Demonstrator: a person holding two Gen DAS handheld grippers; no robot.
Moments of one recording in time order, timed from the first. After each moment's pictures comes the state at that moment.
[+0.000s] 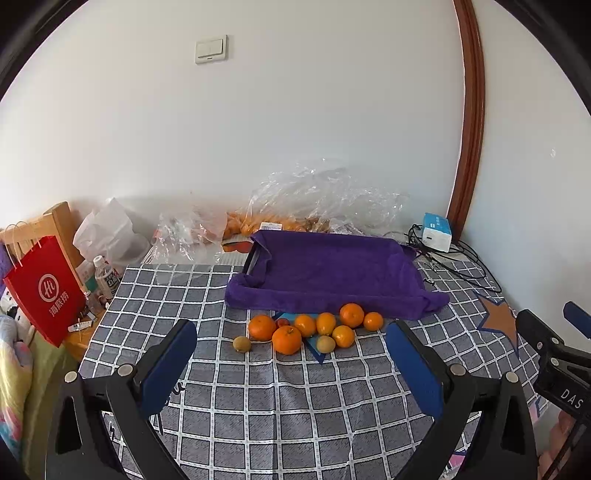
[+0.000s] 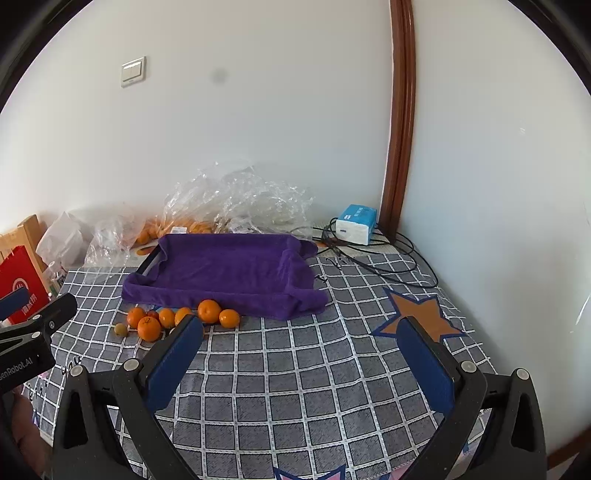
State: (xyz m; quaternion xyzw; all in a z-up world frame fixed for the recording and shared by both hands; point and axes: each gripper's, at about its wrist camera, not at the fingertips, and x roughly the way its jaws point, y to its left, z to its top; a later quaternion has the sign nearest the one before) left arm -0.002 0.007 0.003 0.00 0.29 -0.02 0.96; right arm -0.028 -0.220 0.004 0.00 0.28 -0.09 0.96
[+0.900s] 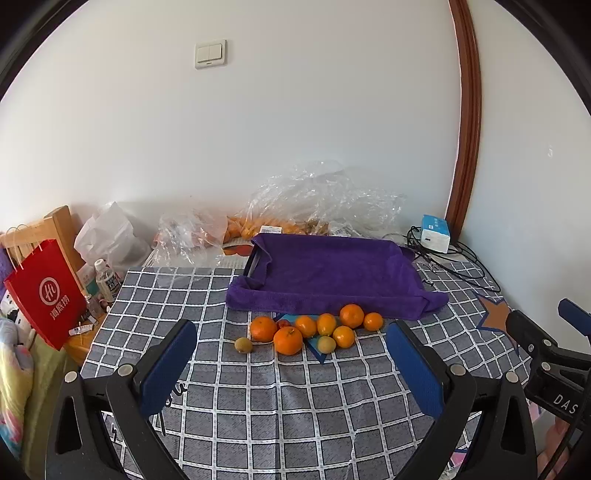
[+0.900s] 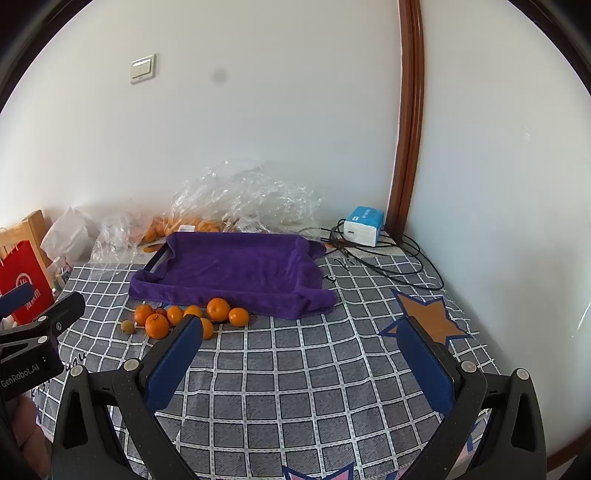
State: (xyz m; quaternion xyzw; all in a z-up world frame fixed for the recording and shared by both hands) left arm -0.011 0.009 0.001 0.00 0.28 -0.02 0.96; right arm -0.031 -0.207 0.003 -0.01 0.27 -0.08 0.96
